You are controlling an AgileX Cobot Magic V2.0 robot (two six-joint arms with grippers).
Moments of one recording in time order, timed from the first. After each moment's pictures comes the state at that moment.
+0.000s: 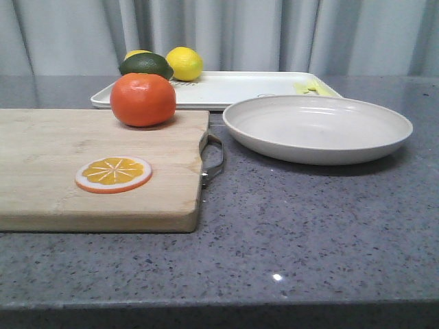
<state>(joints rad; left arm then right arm) 0.06 0.55 -0.38 -0.11 -0.01 0.00 0.05 0.61 -0.46 -0.06 0.12 0.08</state>
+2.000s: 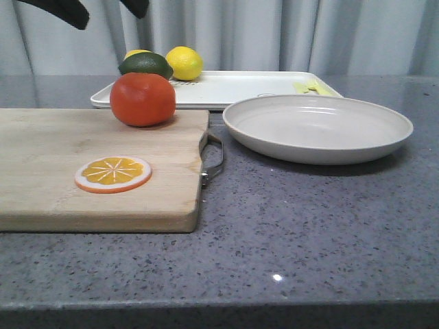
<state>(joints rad) -0.41 1.52 -1.32 -0.23 0.63 0.00 0.05 0.61 -0.46 -0.06 0.12 0.08</state>
